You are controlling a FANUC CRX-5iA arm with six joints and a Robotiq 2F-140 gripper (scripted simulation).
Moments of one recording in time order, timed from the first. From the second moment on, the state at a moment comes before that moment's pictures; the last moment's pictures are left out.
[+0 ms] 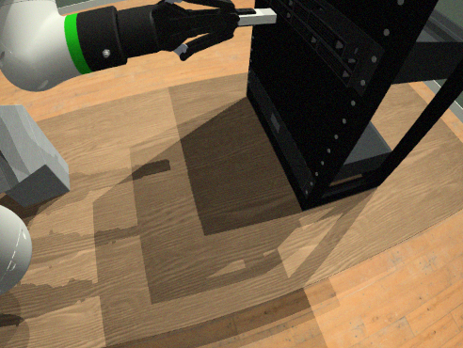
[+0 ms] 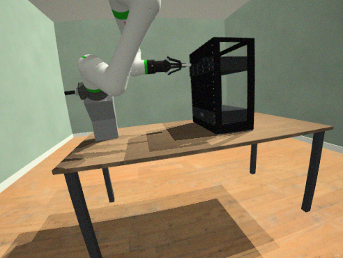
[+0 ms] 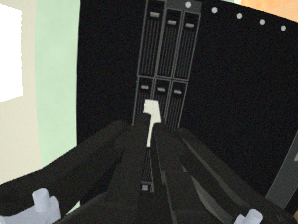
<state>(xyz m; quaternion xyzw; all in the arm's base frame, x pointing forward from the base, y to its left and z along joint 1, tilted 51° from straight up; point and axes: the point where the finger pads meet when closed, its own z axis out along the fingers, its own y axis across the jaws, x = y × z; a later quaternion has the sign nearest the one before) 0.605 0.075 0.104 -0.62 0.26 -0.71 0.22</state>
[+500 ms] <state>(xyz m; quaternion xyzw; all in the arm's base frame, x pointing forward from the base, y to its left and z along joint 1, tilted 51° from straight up) 0.596 0.010 0.132 -0.62 0.26 -0.71 0.22</state>
